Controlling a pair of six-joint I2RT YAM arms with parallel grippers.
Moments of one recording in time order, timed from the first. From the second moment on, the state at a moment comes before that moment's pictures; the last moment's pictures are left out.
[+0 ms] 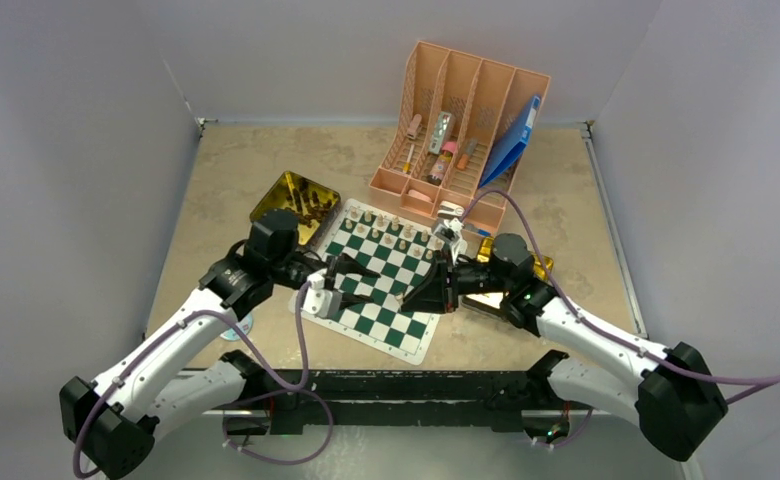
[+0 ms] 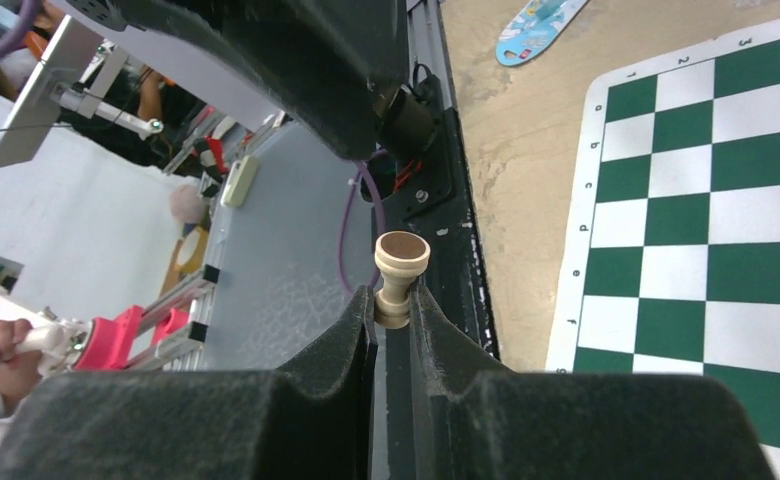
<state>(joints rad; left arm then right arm) -0.59 0.91 0.81 -0.39 1.09 1.00 0.65 1.00 0.48 0.40 -0.95 0.64</state>
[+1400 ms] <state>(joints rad) -0.77 0.94 0.85 -0.34 0.75 1.10 0.68 1.08 0.57 0.50 -0.84 0.74</state>
